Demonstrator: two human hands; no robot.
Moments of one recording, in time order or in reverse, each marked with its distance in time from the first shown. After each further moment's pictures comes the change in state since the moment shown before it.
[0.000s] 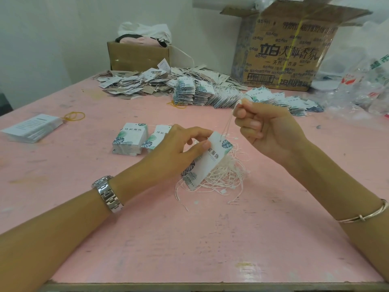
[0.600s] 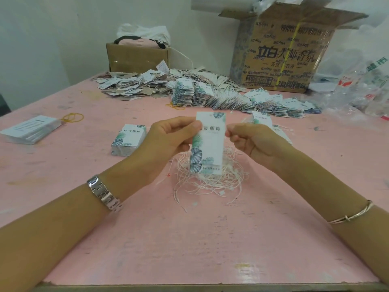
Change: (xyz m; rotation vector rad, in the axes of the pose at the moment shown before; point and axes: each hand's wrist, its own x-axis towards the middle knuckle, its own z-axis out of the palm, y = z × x) left_hand 0.005 0.007 -0.010 -0.792 0.181 -0.262; right_hand 0.015 0.025 -0.024 -0.168 0.306 0.138
